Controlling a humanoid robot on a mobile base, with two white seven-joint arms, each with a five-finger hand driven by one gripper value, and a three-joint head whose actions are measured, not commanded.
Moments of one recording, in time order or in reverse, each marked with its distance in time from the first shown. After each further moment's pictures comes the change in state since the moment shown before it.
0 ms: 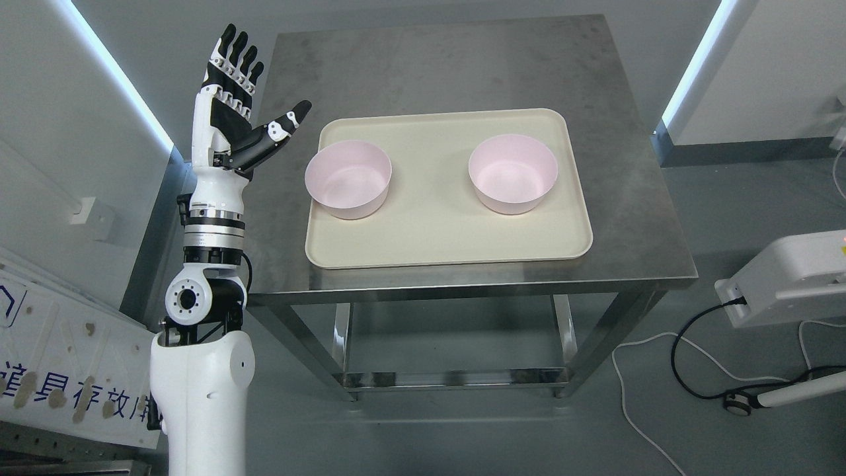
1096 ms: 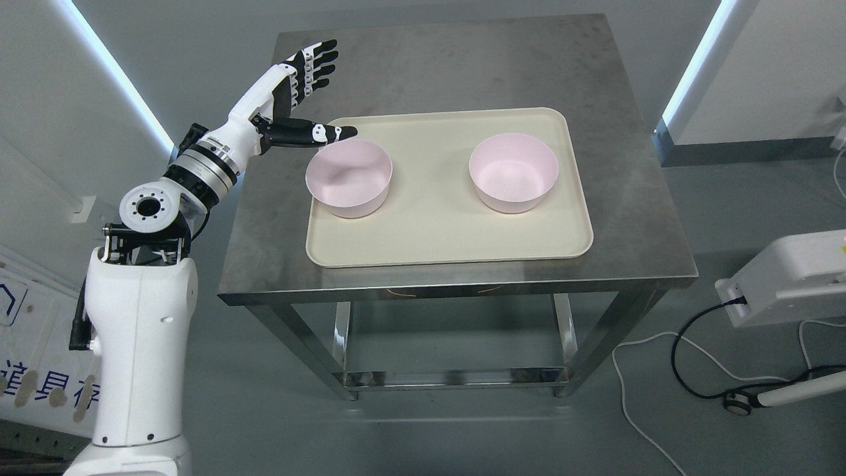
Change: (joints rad) left arm -0.253 0.226 -0.139 0.146 -0.225 0.326 -0.440; right arm 0.000 0.000 0.000 0.000 0.000 0.001 -0.001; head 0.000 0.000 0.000
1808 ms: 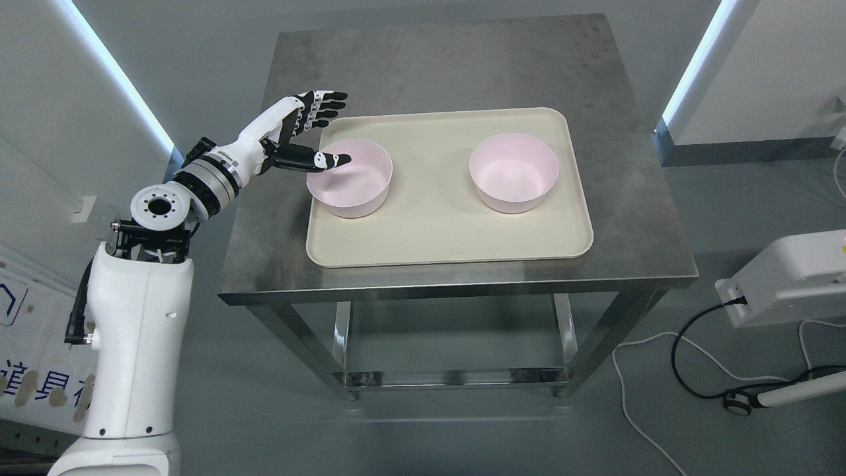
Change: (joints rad) left arm -0.008 0.023 -0.047 0.095 -0.130 0.006 -0.039; right arm 0.000 0.000 0.000 0.000 0.000 0.000 0.000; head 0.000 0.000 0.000
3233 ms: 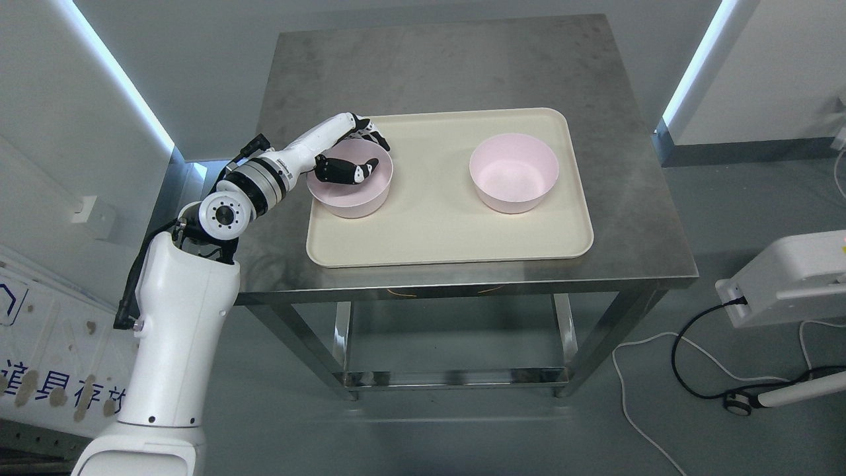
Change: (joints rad) left arm -0.035 -0.057 -0.097 0.065 -0.375 -0.265 0.013; right arm 0.000 0.000 0.000 0.000 0.000 0.006 0.000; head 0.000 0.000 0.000
